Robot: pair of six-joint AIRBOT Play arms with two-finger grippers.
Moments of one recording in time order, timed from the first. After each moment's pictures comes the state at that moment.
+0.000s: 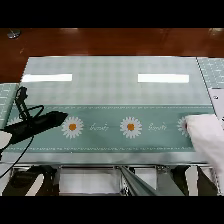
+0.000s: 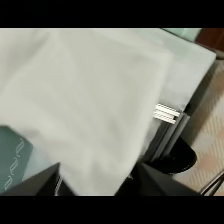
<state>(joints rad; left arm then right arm) -0.06 -0.51 0.42 0.92 -0.85 -1.51 -0.95 -0.63 0.89 -1.74 1.74 1.81</state>
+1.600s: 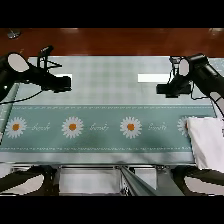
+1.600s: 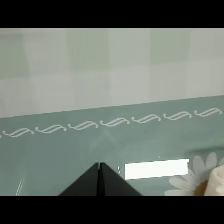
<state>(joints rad) -0.11 -1.31 1.21 1.20 -1.16 -1.53 0.21 -1.43 1.29 -1.70 1.32 1.92</state>
